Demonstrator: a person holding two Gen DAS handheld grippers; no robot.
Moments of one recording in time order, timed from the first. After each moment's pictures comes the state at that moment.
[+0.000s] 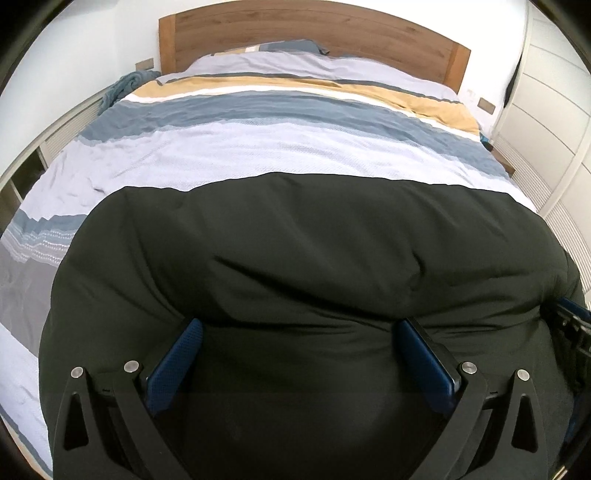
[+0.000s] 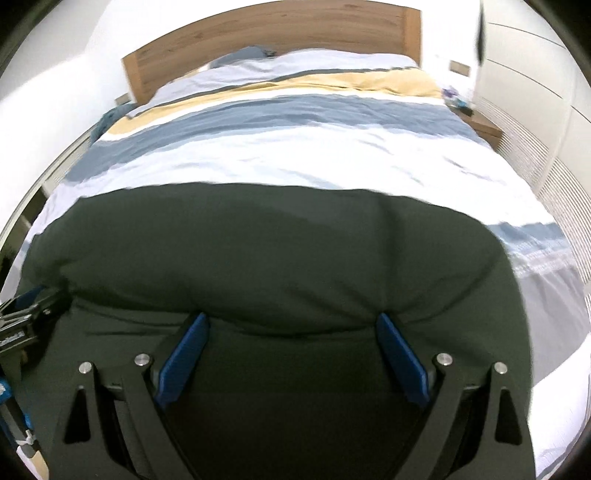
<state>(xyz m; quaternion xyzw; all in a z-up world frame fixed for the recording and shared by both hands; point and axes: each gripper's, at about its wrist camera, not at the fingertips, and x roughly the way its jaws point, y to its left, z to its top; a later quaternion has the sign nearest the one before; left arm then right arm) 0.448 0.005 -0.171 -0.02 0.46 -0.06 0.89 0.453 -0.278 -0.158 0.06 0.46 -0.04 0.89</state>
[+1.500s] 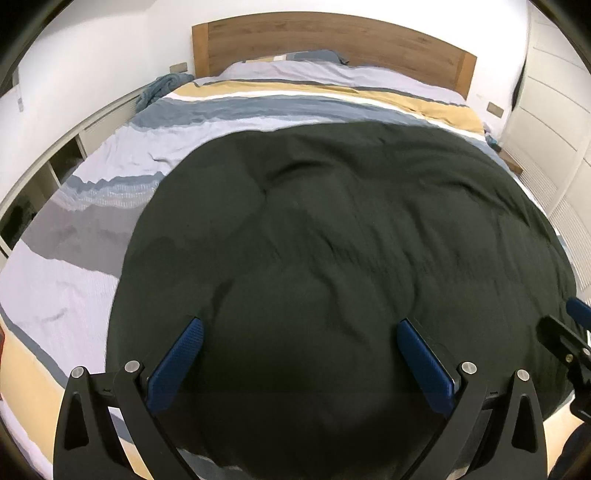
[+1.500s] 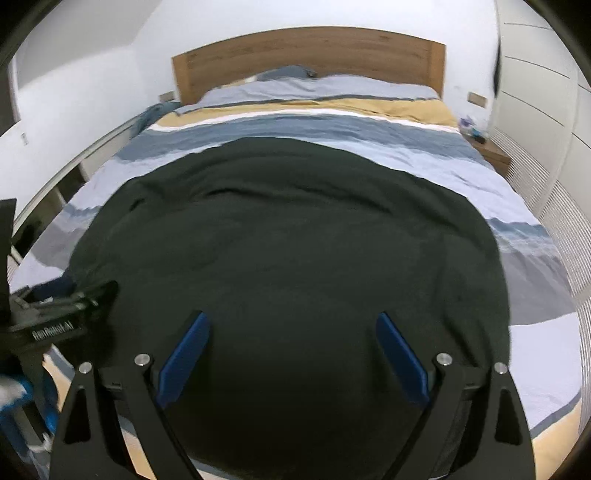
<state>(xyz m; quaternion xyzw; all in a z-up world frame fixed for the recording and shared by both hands) 0.296 0.020 -0.149 -0.02 0.45 -0.01 0.89 0.315 -0.178 -0.116 0.01 0.42 0.03 0.91</state>
